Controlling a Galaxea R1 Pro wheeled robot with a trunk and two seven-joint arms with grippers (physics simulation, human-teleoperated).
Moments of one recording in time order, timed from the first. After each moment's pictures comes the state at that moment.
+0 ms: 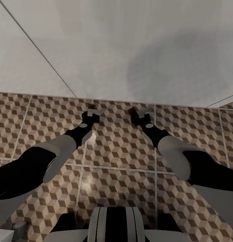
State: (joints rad) left arm -1.44 -0.14 -0.36 -0.03 0.18 -0.24 0.14; right arm -1.42 0.13 -0.03 -0.06 0.41 -0.15 -0.09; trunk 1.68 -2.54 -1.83
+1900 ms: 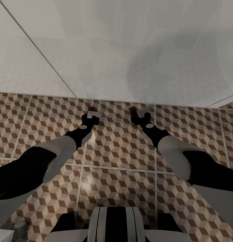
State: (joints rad) left arm -1.44 -0.14 -0.36 0.01 0.18 -0.24 0.14; right arm -1.42 0.13 -0.03 -0.06 0.41 -0.18 -0.09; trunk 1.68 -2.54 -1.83
